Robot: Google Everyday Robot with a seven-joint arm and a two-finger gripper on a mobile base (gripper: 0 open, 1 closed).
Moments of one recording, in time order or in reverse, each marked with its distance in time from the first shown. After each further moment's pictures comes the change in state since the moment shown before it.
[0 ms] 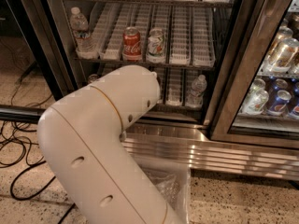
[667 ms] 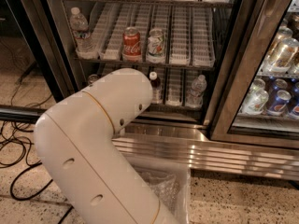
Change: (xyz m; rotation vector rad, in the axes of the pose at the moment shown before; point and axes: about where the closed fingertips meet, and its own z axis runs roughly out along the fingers) arm 0.000 -0.023 0.027 0.064 -0.005 -0.043
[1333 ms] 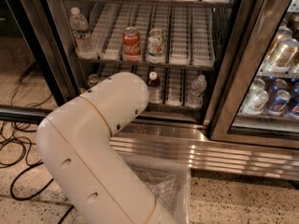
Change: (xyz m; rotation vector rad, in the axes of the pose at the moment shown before) arm -0.015 -0.008 0.039 0.027 -0.037 0.024
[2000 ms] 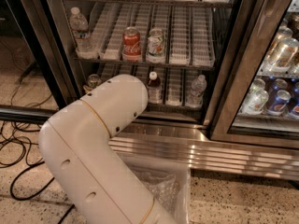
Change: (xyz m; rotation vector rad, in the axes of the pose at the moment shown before) arm 0.000 -0.015 0.017 0.029 -0.003 -0.007
